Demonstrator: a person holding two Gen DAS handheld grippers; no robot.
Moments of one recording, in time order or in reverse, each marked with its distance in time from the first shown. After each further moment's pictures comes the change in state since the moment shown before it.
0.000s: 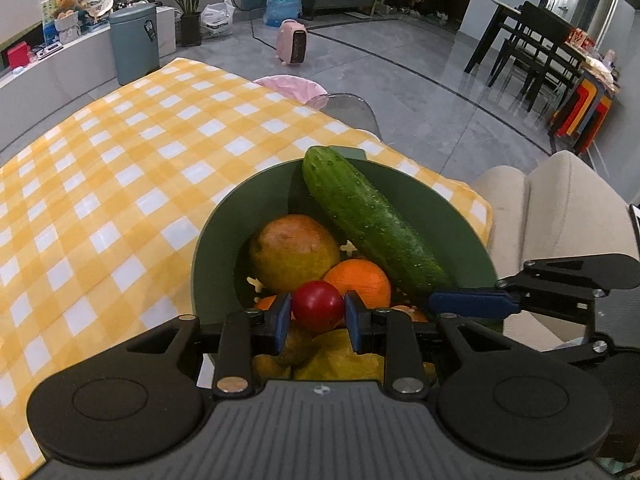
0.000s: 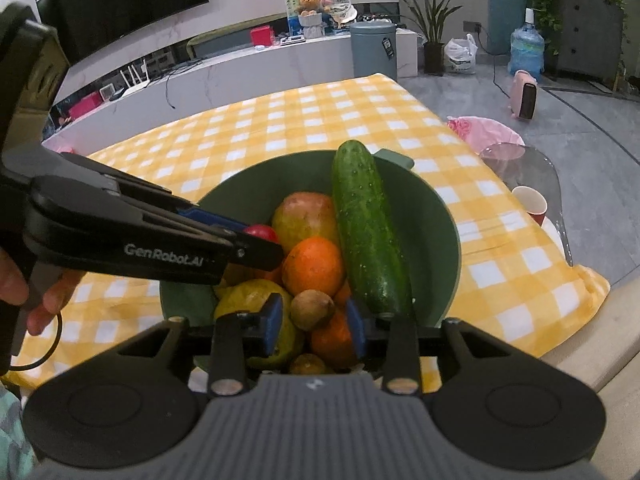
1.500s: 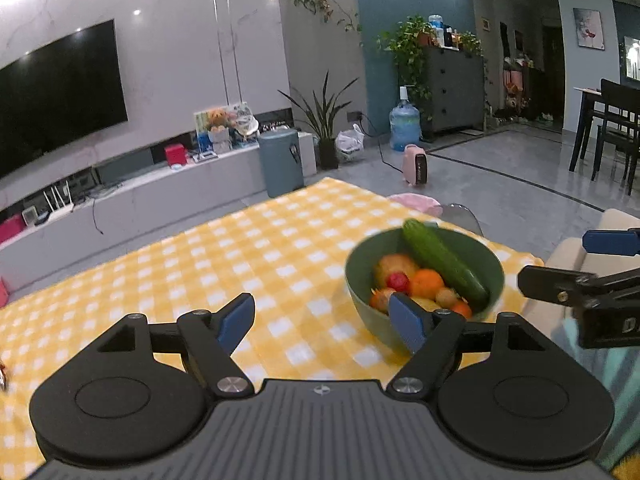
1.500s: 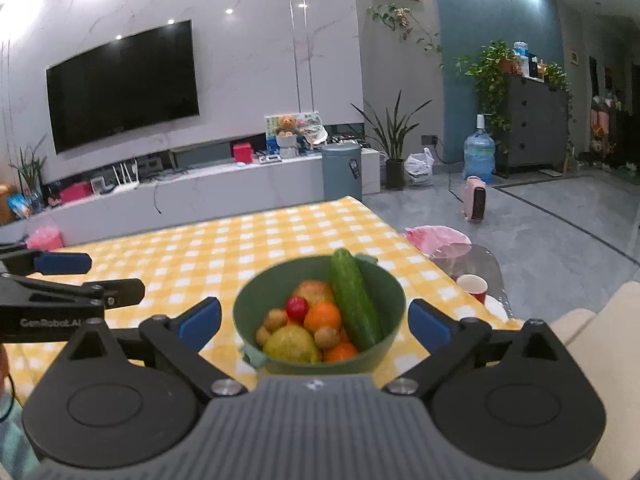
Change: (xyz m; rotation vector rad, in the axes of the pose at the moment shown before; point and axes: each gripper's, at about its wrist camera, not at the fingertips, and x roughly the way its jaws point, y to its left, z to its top) left arm -0.162 -0.067 -0.116 -0.054 -0.406 0.446; right arm -0.148 0.058 -0.071 -0.018 -0.386 -0.134
